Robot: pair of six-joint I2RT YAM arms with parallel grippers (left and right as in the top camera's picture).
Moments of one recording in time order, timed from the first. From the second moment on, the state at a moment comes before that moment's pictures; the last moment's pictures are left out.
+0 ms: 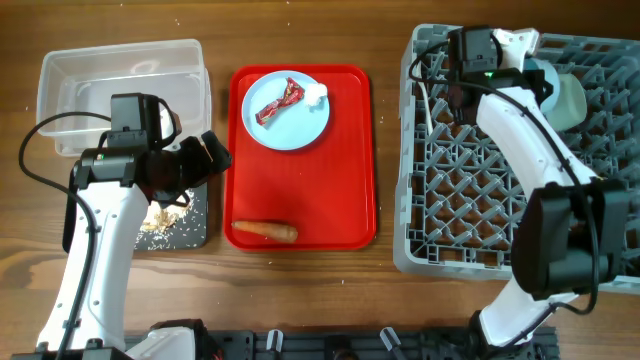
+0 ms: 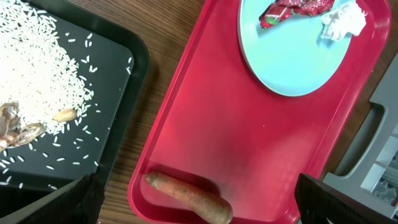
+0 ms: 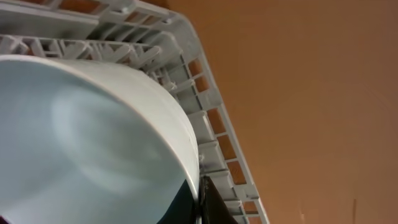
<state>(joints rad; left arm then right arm) 0.05 1.35 1.08 -0.95 0.25 -0.47 0.12 1.88 1.41 -0.68 1.20 0.10</state>
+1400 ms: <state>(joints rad) -0.21 1.35 1.08 -0.67 0.16 -0.44 -0.14 1.37 1.38 -1.05 -0.11 0.13</state>
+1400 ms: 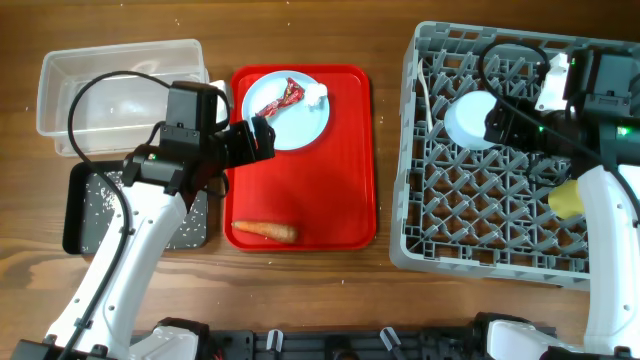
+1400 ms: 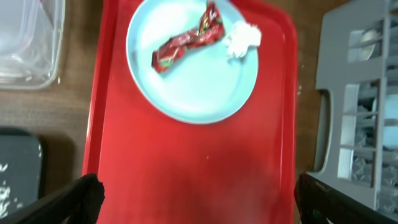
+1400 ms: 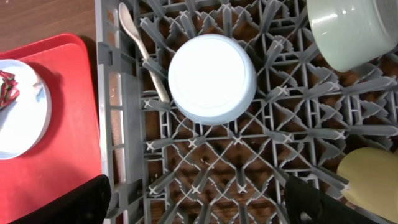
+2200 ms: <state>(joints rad) -0.28 2.02 1.19 0.03 0.00 -0.30 -0.14 1.37 1.38 -1.06 -0.14 0.13</state>
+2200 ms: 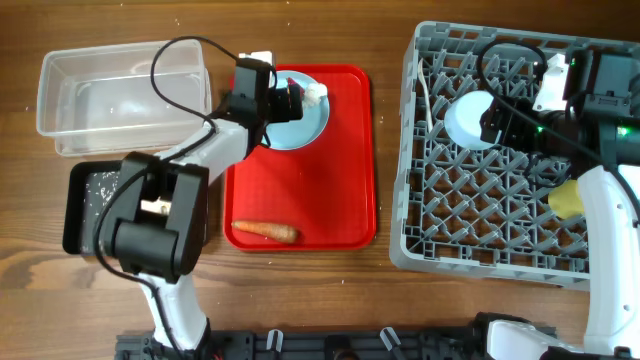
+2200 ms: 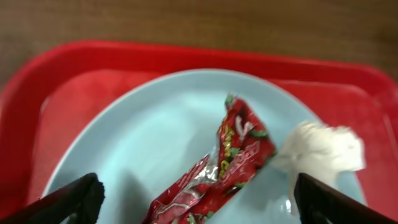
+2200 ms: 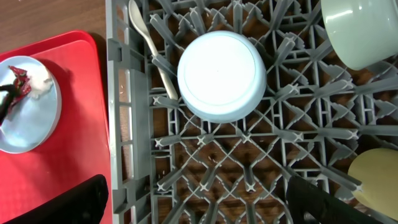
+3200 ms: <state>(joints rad) 0.06 1.71 1.20 -0.14 -0.10 -0.34 -0.14 1.37 1.38 -1.06 -0.14 0.13</state>
